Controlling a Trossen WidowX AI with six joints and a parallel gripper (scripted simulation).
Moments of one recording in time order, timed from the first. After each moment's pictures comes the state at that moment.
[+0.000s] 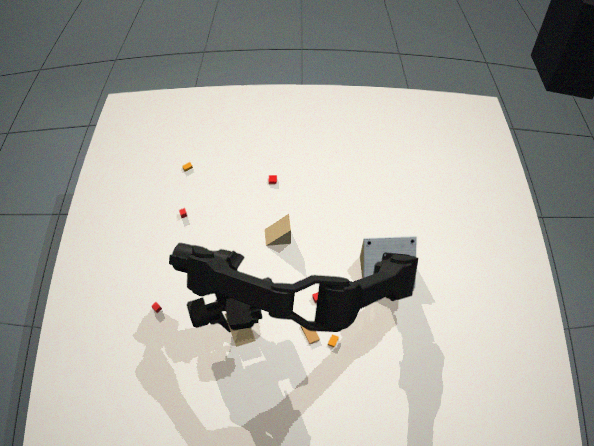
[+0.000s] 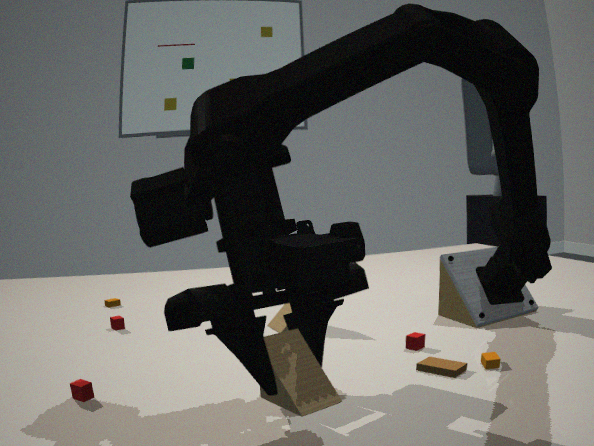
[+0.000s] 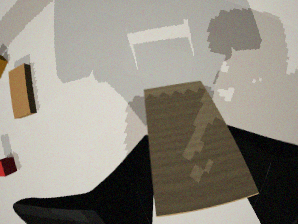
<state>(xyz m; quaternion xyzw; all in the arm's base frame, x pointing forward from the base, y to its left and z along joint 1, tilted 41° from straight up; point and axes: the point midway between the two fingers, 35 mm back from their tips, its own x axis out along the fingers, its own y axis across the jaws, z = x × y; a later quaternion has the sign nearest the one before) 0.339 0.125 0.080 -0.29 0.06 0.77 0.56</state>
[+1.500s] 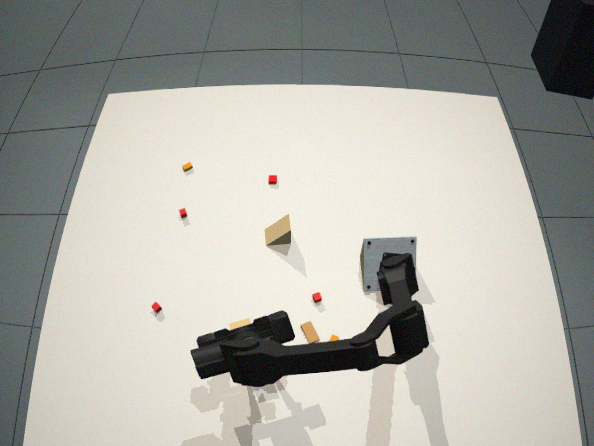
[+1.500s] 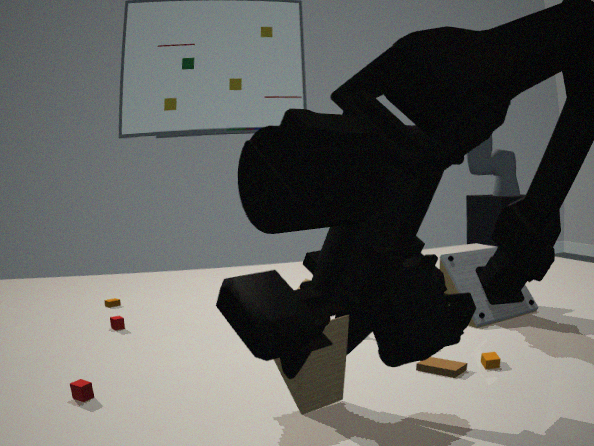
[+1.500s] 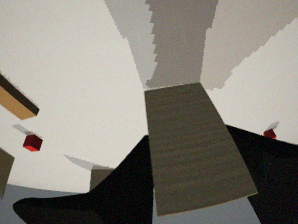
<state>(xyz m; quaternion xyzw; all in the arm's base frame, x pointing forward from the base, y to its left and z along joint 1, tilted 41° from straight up) 0.318 0.145 0.129 -0.59 0.30 0.58 0.48</state>
